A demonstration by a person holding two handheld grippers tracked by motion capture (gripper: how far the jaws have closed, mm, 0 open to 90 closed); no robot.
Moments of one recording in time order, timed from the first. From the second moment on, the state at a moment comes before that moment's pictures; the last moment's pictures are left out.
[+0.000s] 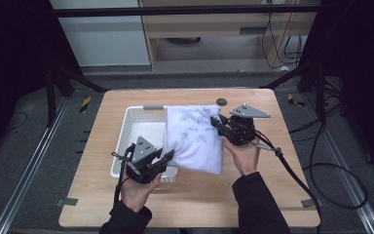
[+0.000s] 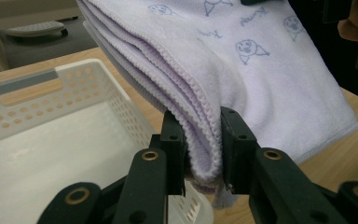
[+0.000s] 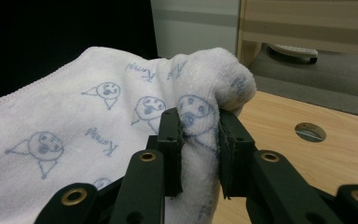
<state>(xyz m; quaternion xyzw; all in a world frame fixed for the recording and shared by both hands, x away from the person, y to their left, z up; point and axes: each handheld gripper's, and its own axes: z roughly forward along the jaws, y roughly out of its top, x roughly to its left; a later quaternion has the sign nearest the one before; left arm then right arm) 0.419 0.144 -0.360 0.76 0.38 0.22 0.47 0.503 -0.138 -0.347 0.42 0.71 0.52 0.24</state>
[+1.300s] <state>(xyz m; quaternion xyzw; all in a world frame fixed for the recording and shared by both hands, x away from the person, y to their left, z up) 0.419 0.220 -0.358 0.73 0.43 0.25 0.47 0.524 -0.053 -0.337 0.37 0.73 0.53 0.23</state>
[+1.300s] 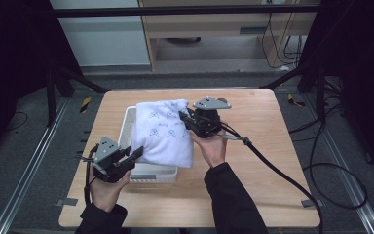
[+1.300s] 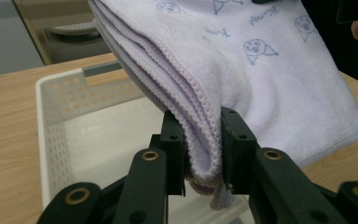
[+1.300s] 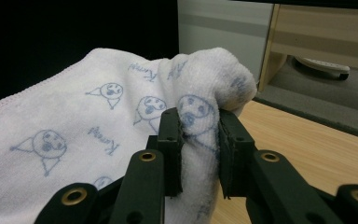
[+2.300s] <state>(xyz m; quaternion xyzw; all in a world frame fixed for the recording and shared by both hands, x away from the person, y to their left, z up) 0.431 0.260 -0.375 0.71 0.48 0.26 0.45 0.551 -0.004 -0.362 0.37 0.73 0.54 0.20</state>
